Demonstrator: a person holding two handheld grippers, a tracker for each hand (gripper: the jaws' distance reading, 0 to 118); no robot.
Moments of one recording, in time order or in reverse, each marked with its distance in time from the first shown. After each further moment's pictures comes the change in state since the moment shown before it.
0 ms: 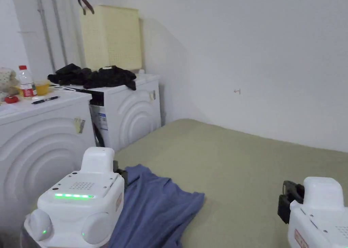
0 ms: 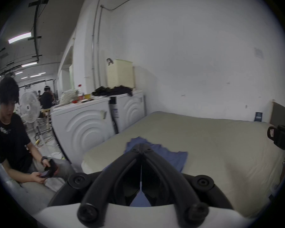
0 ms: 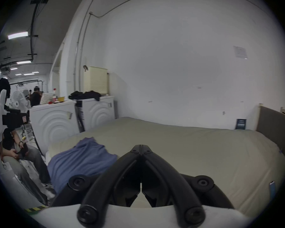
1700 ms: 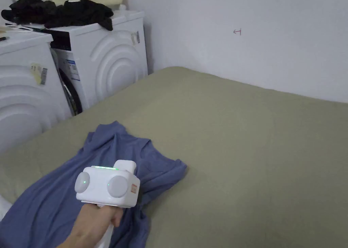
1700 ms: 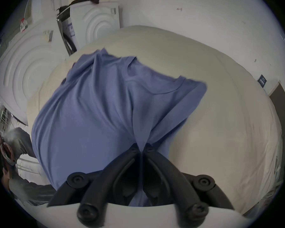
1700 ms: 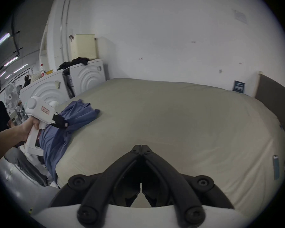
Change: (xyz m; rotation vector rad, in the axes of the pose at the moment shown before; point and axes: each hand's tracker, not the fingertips) left arm 0.116 -0.136 -0.272 -0.723 -0.221 -0.053; right arm 0.087 -0.110 0.006 -0.345 -0.095 -0.075
